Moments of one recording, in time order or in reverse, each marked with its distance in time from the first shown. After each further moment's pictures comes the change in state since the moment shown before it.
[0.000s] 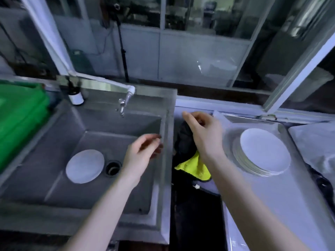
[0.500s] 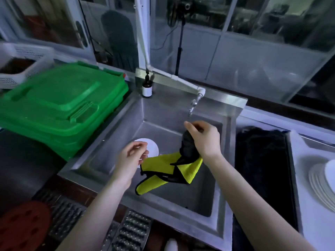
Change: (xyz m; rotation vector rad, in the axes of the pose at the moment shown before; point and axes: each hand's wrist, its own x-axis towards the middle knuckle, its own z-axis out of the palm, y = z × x) left_hand -0.036 -0.008 -0.255 -0.050 0.460 -0.206; right_hand -0.065 -0.046 0.223 -0.153 -0.310 -0.047
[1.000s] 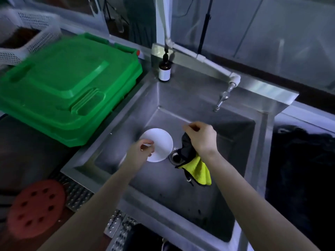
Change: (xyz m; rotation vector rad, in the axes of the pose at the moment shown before) left_hand 0.145 -0.073 -0.013 0.416 -0.019 -0.108; right_hand 0.091 0.055 0.112 -0.063 -0.252 0.229
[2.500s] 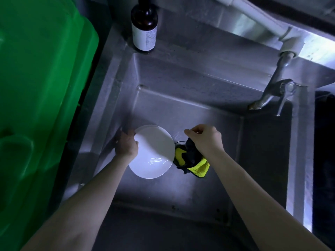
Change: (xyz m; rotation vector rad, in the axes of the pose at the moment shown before) left_hand 0.296 -0.119 0.032 0.877 -0.294 -0.039; right_hand 0.169 0.078 0.119 -0.212 -0.020 0.528
